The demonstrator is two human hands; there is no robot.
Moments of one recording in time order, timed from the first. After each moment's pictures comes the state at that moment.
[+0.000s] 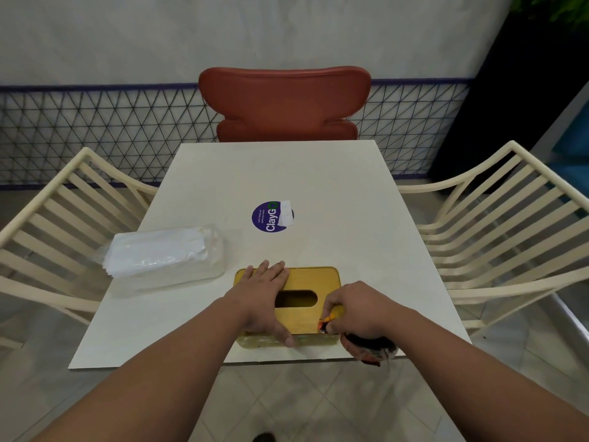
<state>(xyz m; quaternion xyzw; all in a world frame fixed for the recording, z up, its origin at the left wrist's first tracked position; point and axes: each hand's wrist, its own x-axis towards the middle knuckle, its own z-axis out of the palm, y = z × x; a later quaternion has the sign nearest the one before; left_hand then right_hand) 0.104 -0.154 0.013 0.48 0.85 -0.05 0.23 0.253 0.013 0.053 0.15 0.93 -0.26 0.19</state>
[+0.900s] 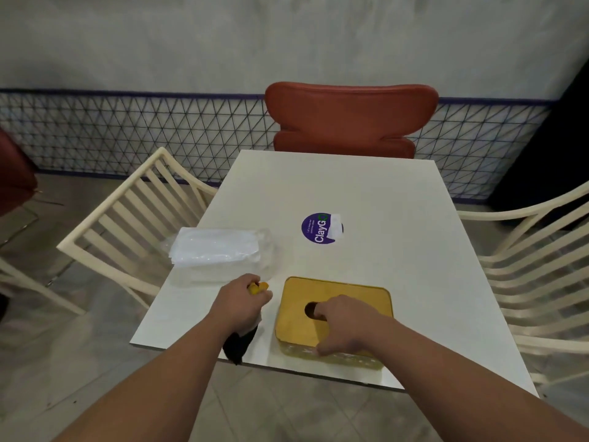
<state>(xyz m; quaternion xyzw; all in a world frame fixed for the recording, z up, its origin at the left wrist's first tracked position) 0.076 -0.246 0.025 0.08 0.92 0.32 0.20 0.183 -0.054 0.044 0.04 0.95 -0.14 0.26</state>
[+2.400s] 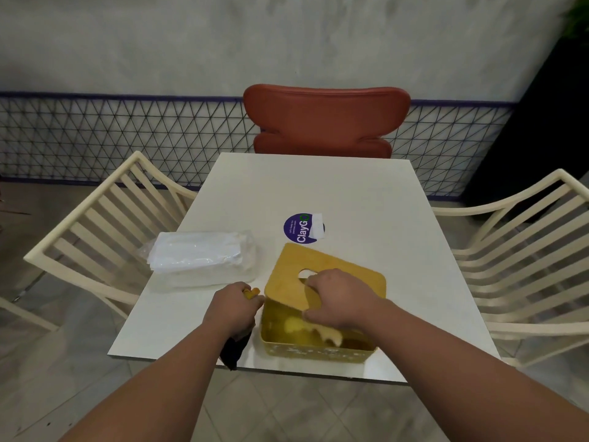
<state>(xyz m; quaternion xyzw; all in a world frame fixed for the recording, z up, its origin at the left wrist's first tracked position) 0.080 -0.229 0.012 0.08 0.94 0.27 0.20 0.181 -0.042 0.072 0.05 0.98 -0.12 0.12</state>
